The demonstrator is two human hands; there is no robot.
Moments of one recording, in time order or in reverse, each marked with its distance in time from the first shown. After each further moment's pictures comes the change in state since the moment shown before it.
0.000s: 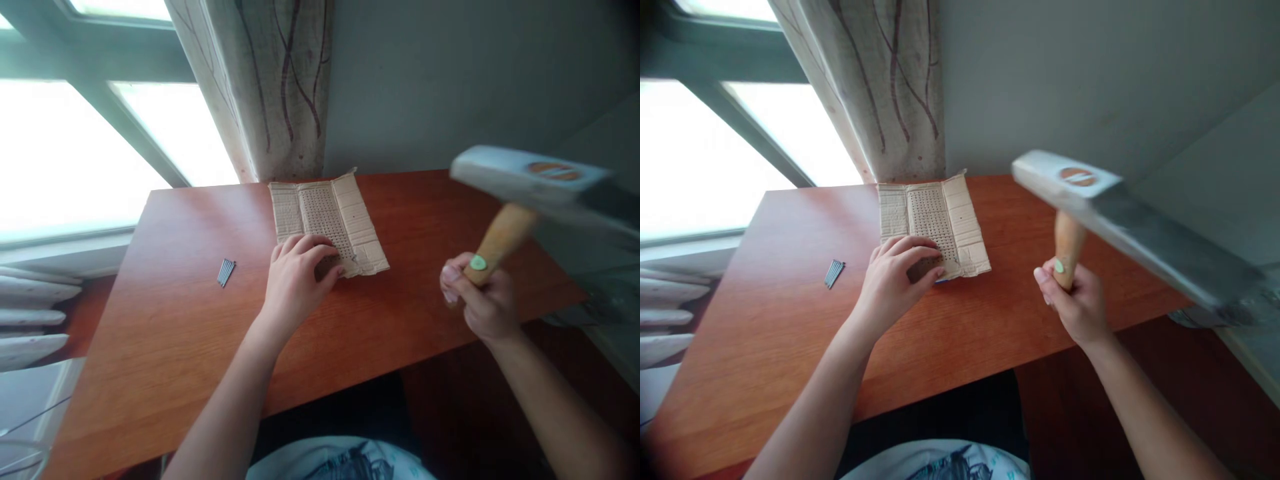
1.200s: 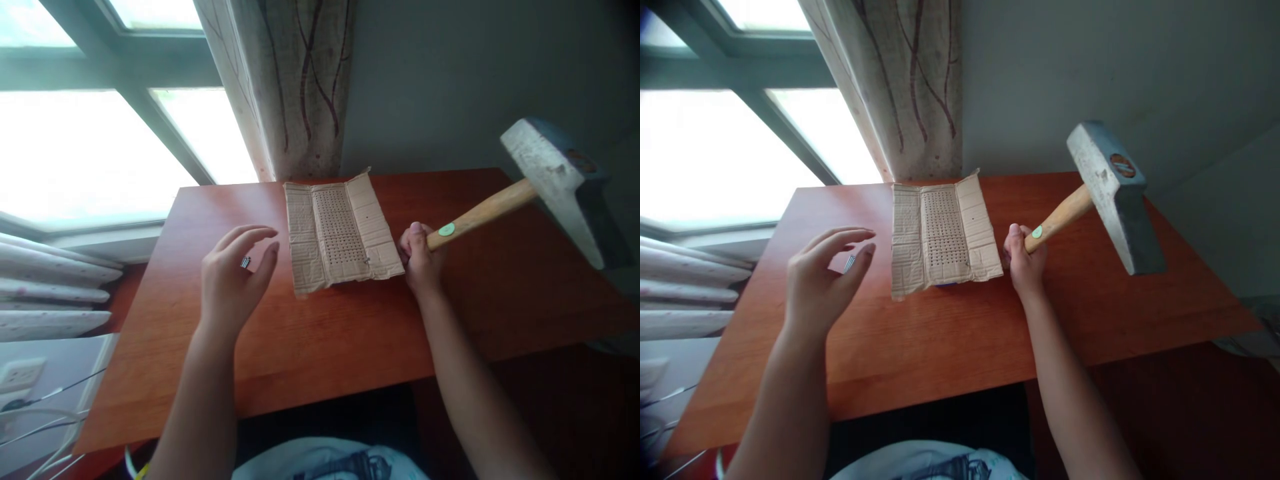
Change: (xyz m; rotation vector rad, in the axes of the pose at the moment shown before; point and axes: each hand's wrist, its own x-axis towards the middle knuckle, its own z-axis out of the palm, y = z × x) left_hand -0.025 -0.044 -0.054 0.019 0.359 -0.152; right_hand 0.072 0.052 0.104 0.350 0.215 -0.049
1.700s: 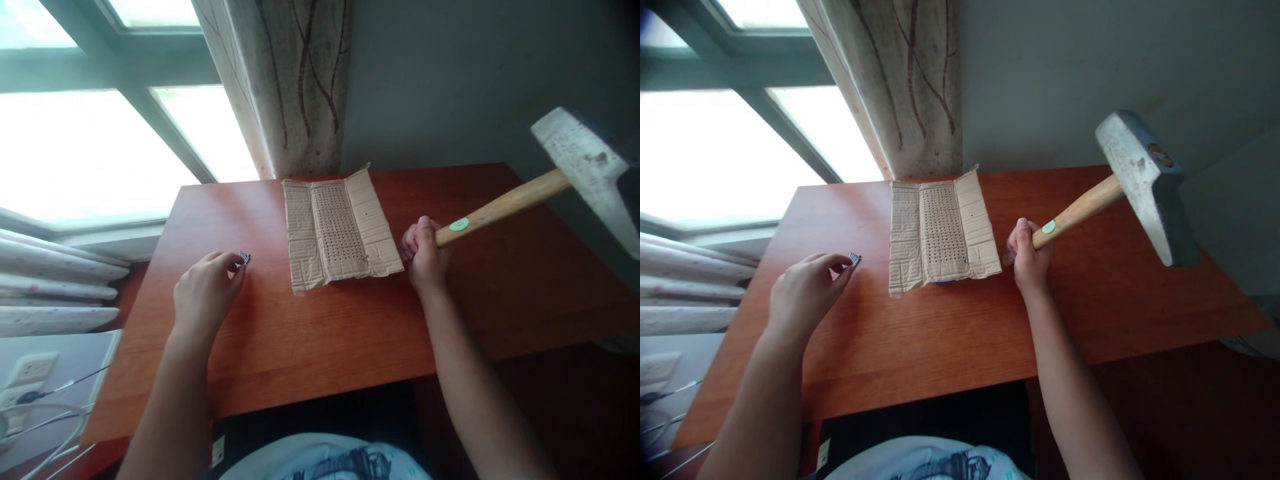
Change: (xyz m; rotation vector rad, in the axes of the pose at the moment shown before) left_hand -0.019 -0.047 -0.018 0.630 -0.396 -0.329; right_hand 0.004 0.001 -0.003 0.042 0.030 -0.011
